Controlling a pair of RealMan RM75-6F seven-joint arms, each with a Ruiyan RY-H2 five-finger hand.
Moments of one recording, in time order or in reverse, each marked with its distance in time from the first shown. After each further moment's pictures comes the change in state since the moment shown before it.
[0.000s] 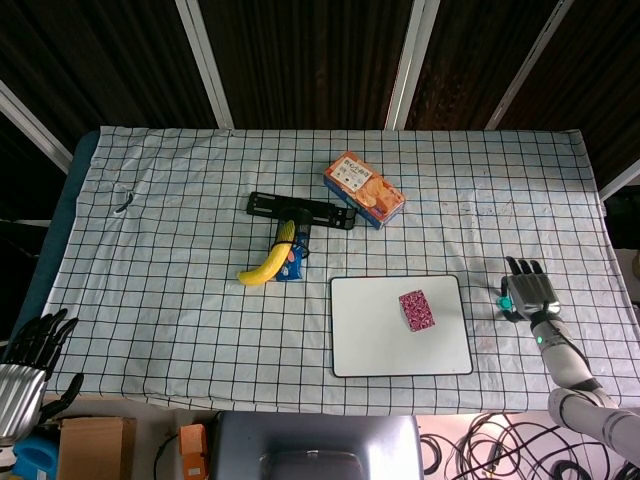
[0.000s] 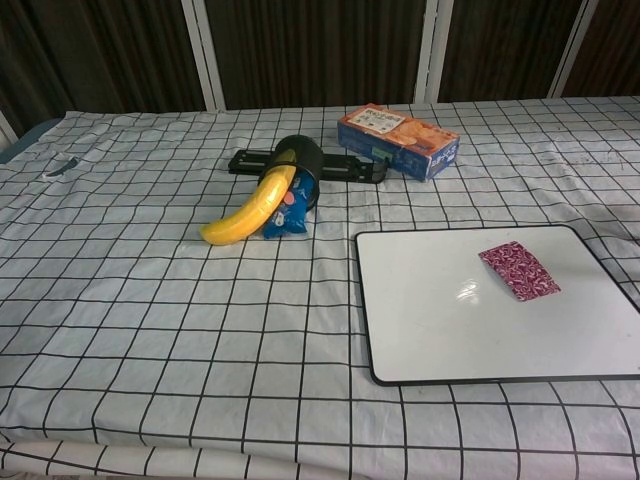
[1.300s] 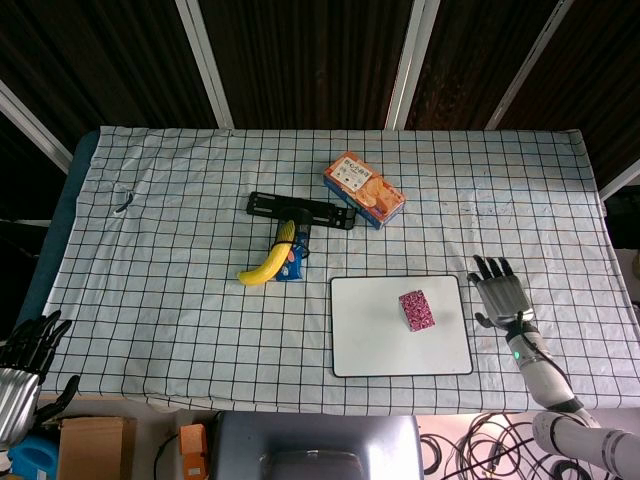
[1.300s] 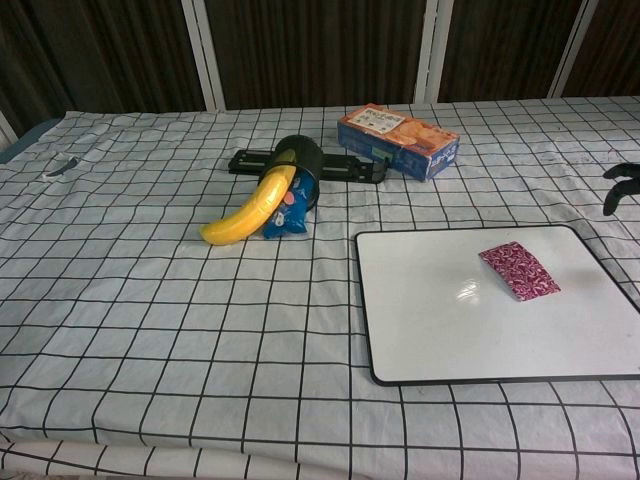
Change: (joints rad) left arm 0.012 0.001 0.000 0.006 0.006 0.020 -0.013; right arm -0.026 0.065 0.028 -0.289 -0.005 0.168 -0.180
